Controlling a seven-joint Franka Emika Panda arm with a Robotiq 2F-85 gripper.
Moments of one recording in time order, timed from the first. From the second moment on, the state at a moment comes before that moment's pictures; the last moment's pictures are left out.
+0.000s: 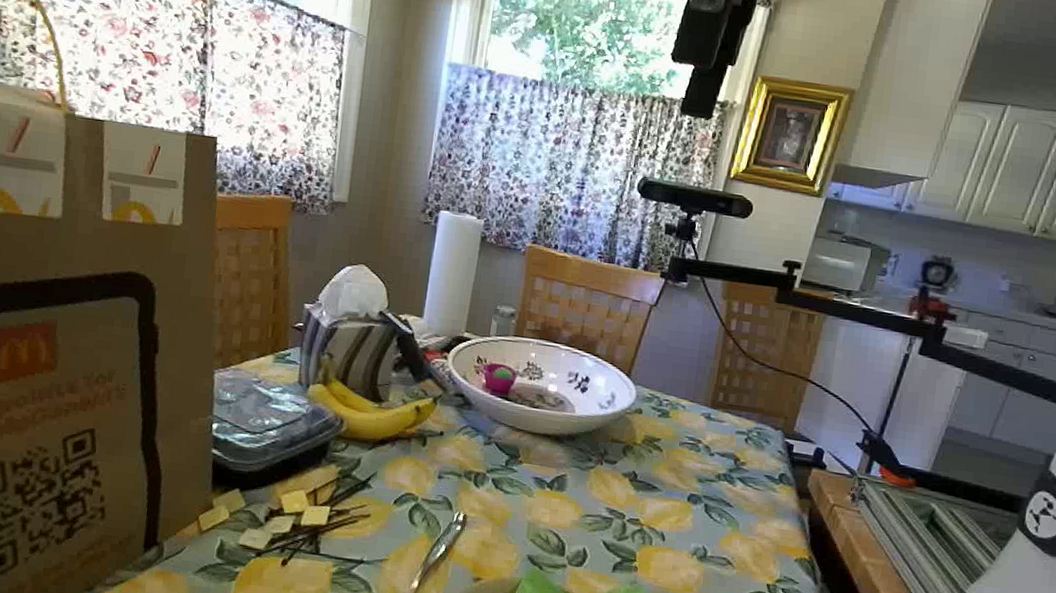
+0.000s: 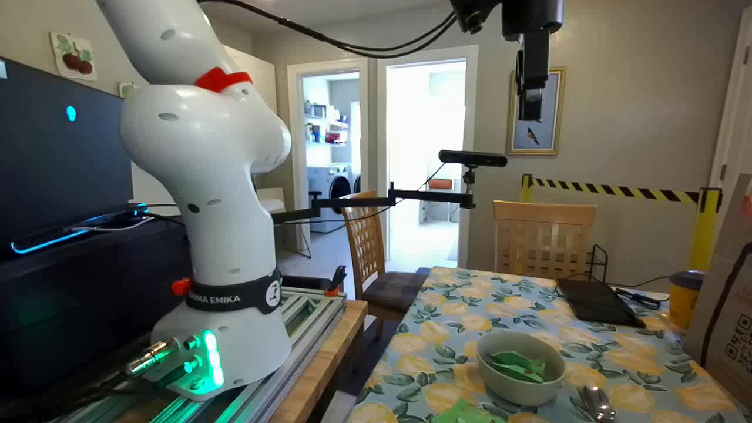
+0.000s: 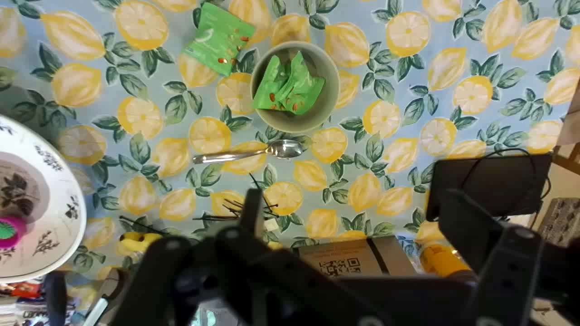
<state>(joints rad) 0.06 -0.49 0.14 -2.34 0.15 1.96 0.28</state>
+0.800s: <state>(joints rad) 0.01 -0.41 0.10 -2.33 0.18 1.97 0.37</state>
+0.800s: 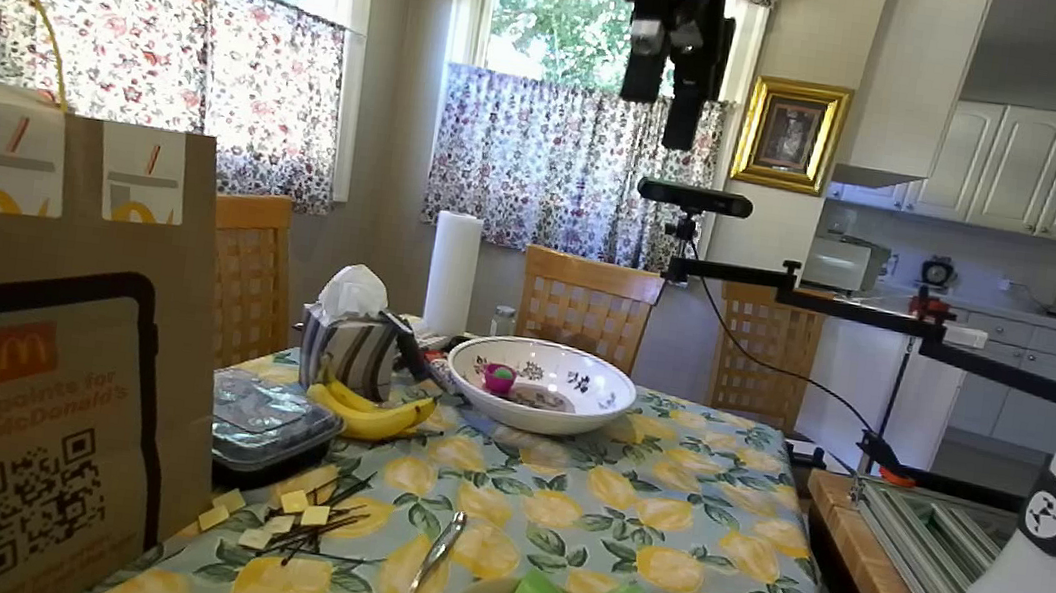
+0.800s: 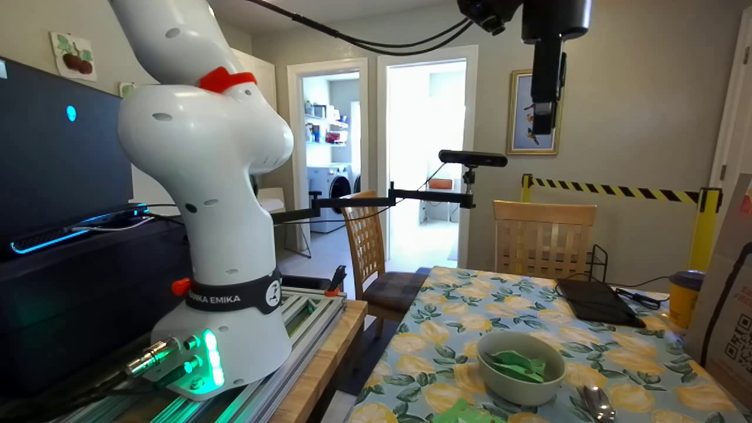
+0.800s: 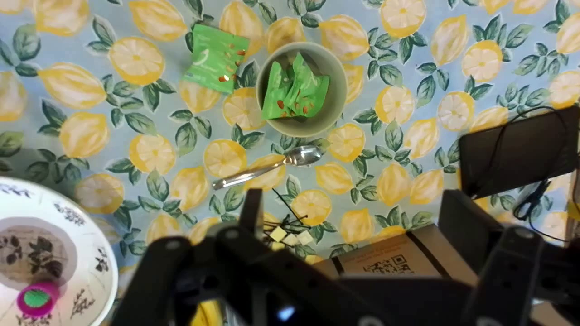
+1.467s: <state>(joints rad) 0.02 0.08 0.08 -2.18 0.13 1.97 0.28</state>
